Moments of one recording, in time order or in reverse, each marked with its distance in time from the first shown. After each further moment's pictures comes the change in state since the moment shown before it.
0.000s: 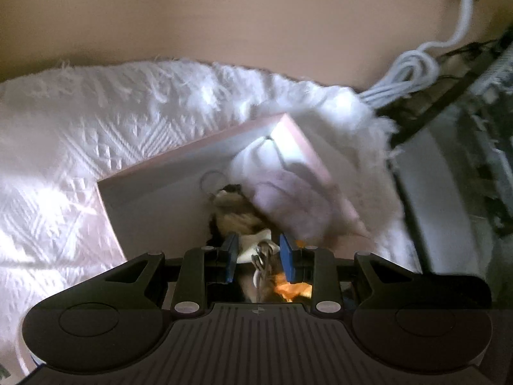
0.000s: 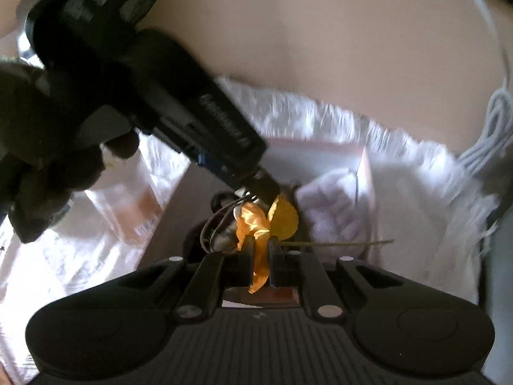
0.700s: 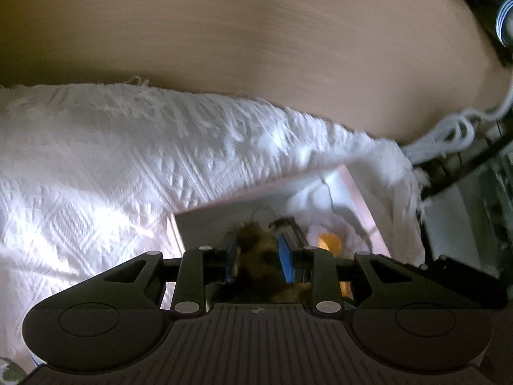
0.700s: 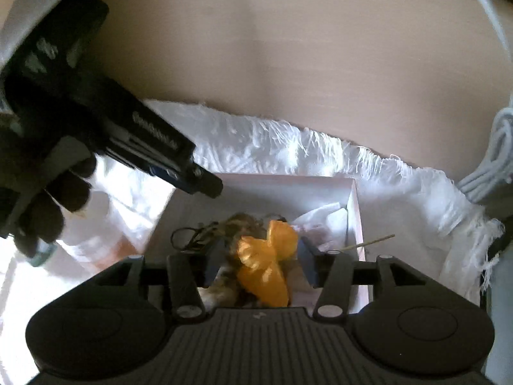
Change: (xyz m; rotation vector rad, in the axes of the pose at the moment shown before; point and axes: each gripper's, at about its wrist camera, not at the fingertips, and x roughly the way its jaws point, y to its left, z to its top) left arm -0.032 0.043 0.022 -0.114 -0.059 0.051; right arm 0.003 -0.028 0.032 0.061 -0.043 0.024
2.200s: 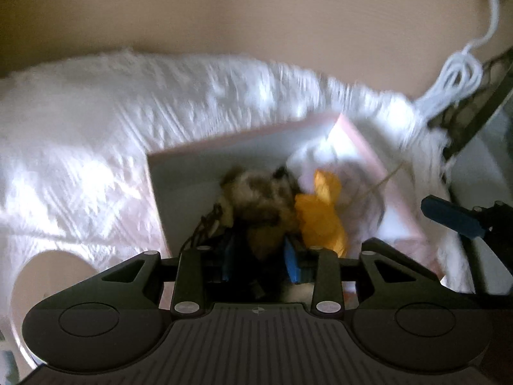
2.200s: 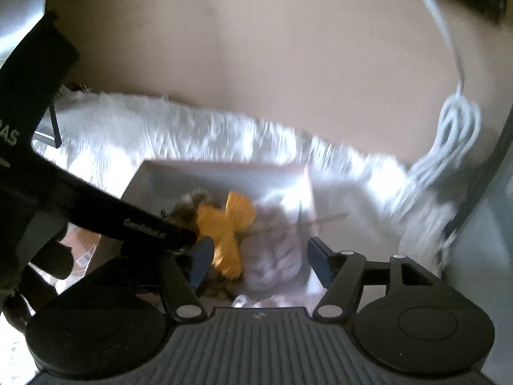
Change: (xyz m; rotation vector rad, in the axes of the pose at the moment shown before) left arm 0.017 -0.039 -0.059 0.042 -0.118 0.144; right arm -0.016 0.006 -0.026 -0.024 -0.056 -0.218
